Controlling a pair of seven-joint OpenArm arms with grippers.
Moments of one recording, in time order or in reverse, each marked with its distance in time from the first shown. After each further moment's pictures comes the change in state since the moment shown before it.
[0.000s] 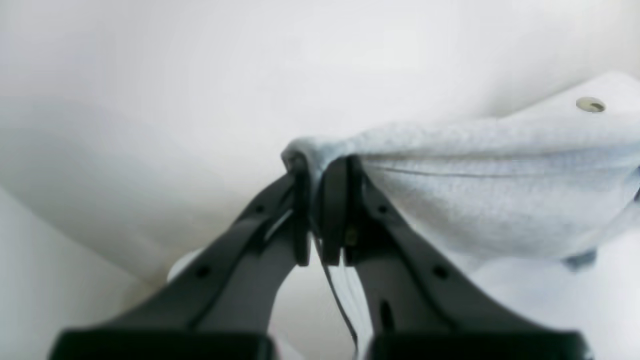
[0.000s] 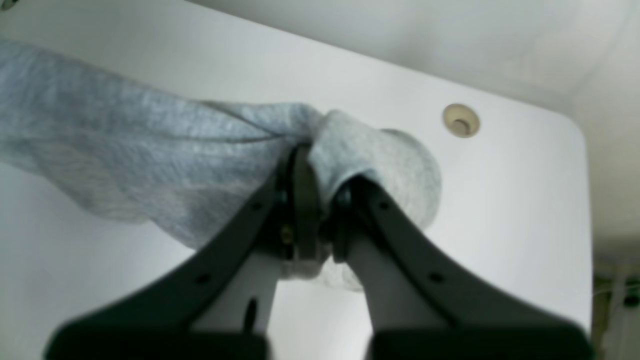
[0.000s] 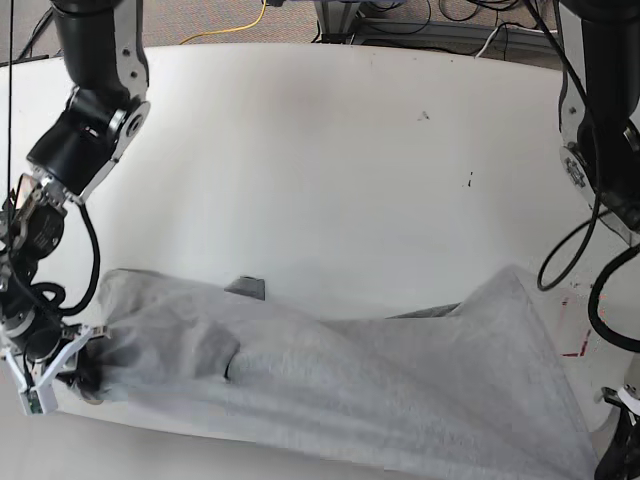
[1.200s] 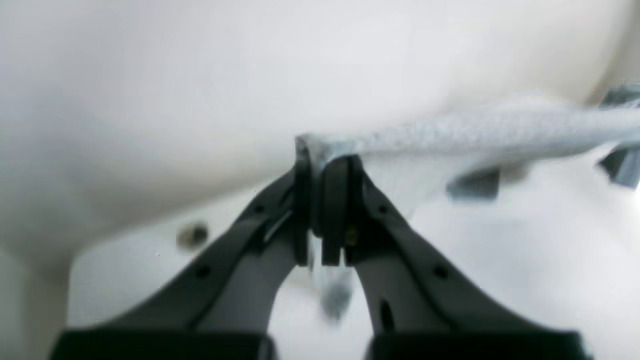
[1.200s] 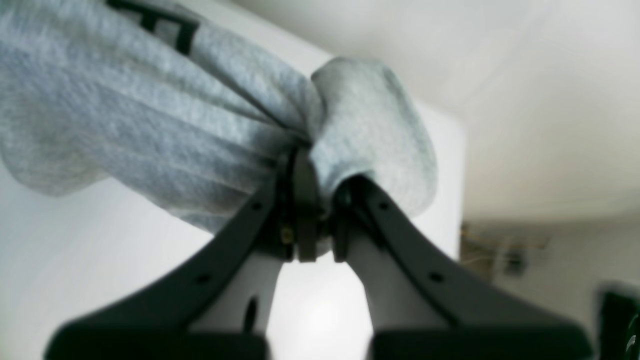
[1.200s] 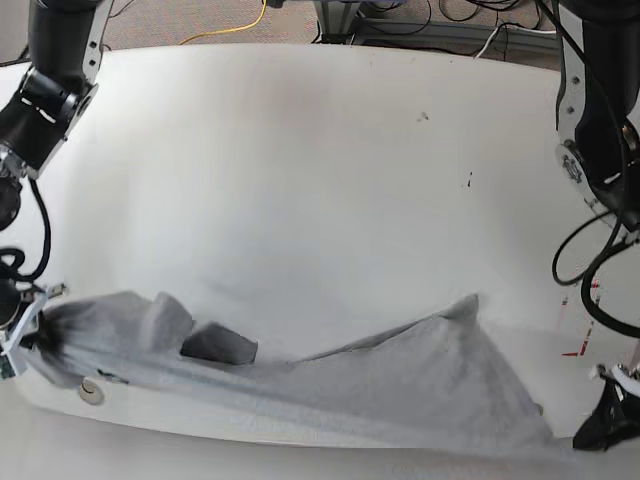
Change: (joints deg) left arm 6.3 0.3 -2.4 -7.8 -8.6 -0.1 3.4; right arm -6.1 12.9 -1.9 5.9 5.2 -0.3 -6.2
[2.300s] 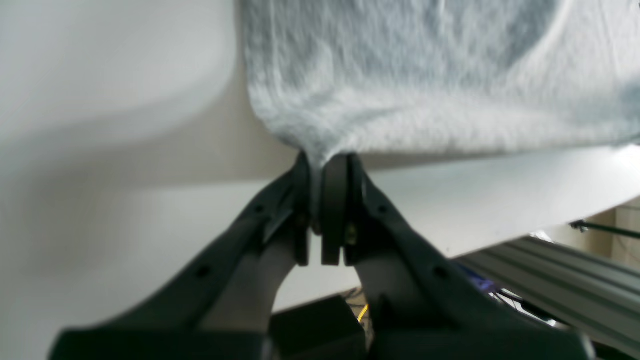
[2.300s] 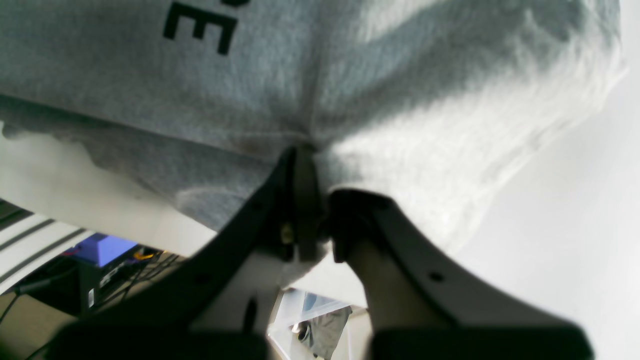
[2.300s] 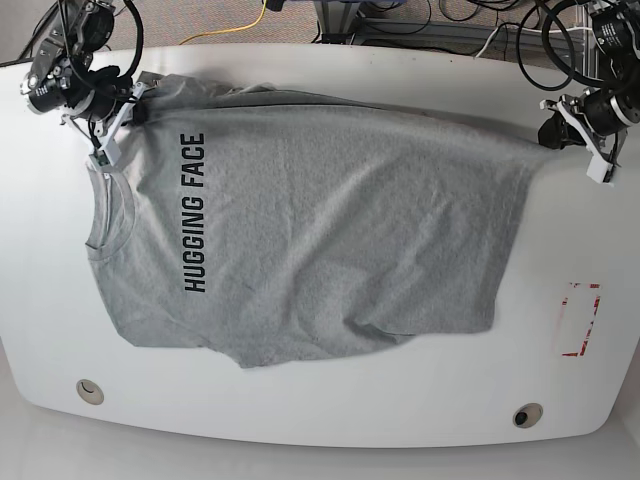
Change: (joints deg) left arm 63.4 2.7 -15.2 10.8 -1.3 0.6 0.0; right arm -46.8 -18.2 9.2 9.4 1.4 0.0 -1.3
